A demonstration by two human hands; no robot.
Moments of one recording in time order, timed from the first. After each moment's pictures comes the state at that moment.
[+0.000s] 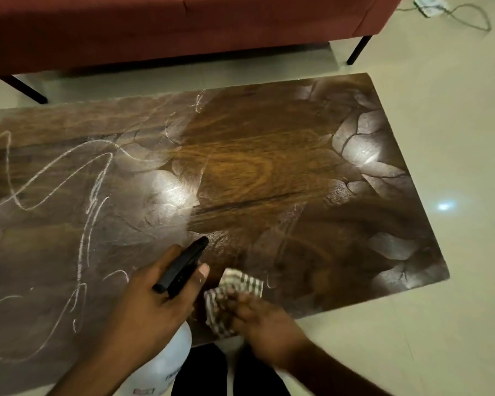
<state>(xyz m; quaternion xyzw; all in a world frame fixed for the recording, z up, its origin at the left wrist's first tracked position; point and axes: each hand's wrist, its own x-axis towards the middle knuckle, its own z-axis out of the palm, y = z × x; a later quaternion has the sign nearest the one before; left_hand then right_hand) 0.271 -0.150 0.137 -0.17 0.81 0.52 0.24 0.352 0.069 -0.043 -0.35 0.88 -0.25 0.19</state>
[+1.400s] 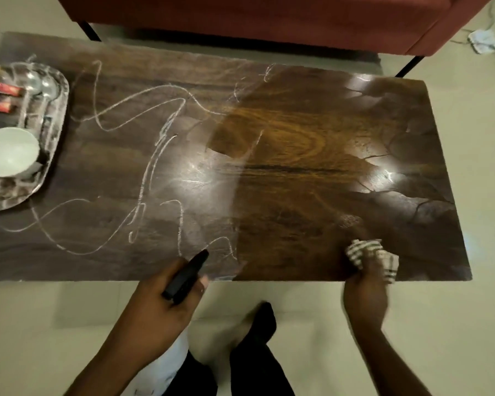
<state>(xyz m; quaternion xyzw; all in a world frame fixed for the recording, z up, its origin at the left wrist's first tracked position) 0.431 -0.241 0.082 -0.21 0.81 0.50 0.22 0.398 0.131 -0.033 0.28 0.92 -0.26 0.03</state>
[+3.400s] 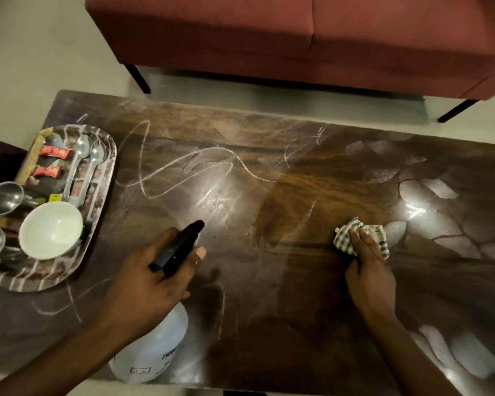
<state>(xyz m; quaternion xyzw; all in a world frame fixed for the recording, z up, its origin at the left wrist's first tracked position) 0.248 -0.350 0.107 -0.23 0.79 0.56 0.13 0.184 0.019 -0.036 0.07 0.97 -0.22 0.08</state>
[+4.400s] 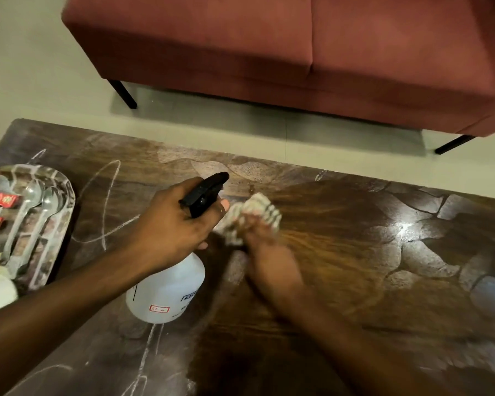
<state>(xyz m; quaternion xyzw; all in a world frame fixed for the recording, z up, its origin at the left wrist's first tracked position) 0.040 -0.351 0.073 -0.18 0.80 0.56 0.12 0.038 -0.145 -0.040 -0.22 0.94 -0.23 0.13</state>
